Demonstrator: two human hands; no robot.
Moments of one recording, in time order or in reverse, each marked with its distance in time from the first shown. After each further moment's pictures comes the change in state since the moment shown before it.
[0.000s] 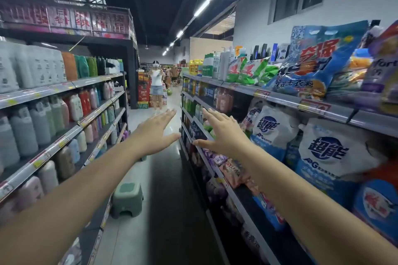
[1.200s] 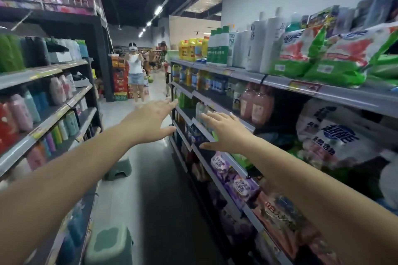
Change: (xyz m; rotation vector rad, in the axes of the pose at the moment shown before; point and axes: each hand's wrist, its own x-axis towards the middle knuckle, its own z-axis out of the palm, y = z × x) left_hand 0.491 -0.347 0.134 0.251 -0.116 0.188; right_hand 0.531 0.159 0.237 -0.214 -0.152 0.044
